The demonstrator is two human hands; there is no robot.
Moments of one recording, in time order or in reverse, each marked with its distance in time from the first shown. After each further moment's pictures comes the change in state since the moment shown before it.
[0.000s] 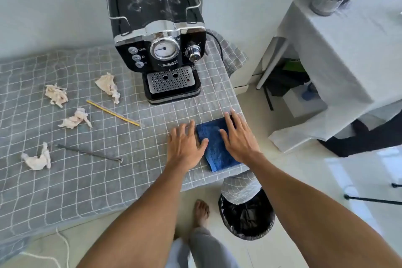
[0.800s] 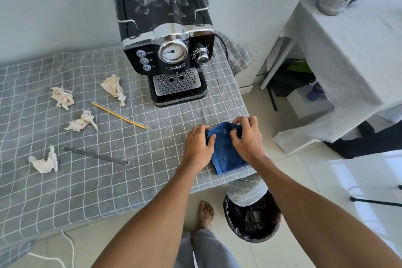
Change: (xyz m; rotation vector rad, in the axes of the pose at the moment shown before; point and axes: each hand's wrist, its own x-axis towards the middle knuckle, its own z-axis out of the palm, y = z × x) left_hand -0.002 0.016 -0.009 -0.576 0.120 0.084; right_hand 0.005 -0.004 0.000 0.415 0.333 0.097
